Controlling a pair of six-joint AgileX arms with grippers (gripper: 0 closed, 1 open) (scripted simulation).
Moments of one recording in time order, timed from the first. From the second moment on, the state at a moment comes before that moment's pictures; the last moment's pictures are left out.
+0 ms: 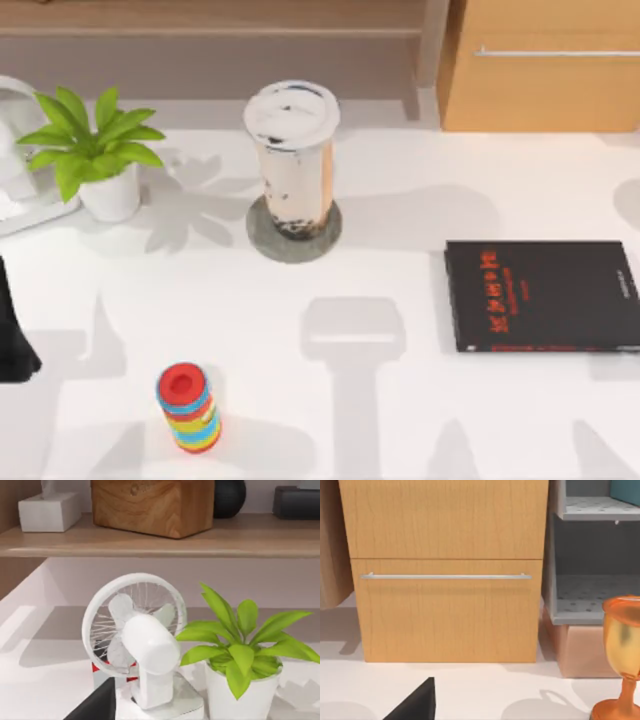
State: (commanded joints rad) left arm 0.00 0.00 0.00 0.00 0.00 0.00; right arm 0.00 0.00 0.00 0.00 0.00 0.00
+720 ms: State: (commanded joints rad) left arm 0.00 0.00 0.00 0.00 0.00 0.00; right arm -0.10 0.38 0.32 0.15 -0.09 0.00
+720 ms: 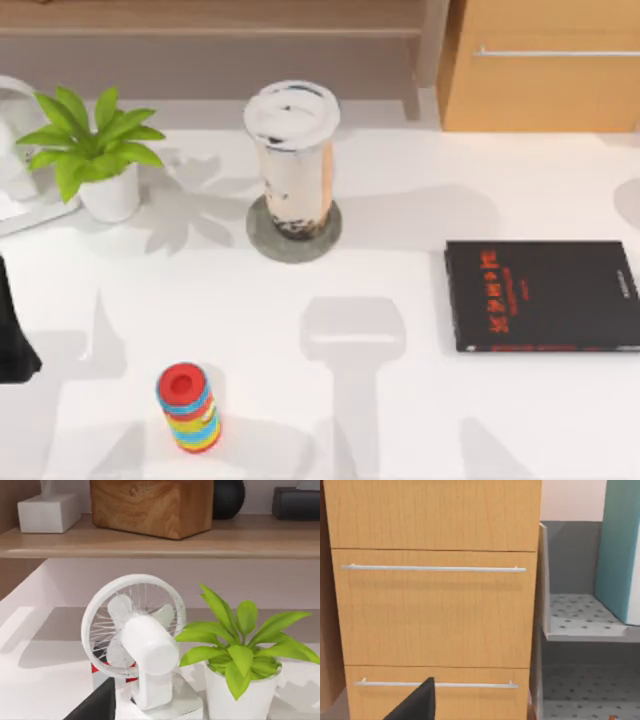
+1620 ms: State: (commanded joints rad) left arm 0.00 0.00 0.00 0.00 0.00 0.00; right arm -0.39 1.88 1.29 0.57 -0.36 -0.01
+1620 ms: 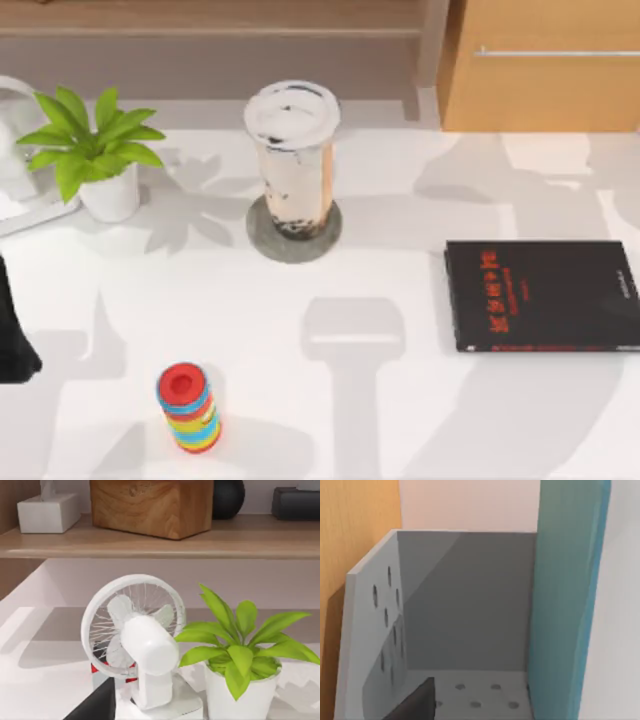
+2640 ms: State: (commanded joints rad) left arm 0.00 0.00 0.00 0.00 0.00 0.00; right arm -0.39 2.08 1.52 0.57 -0.36 -0.01
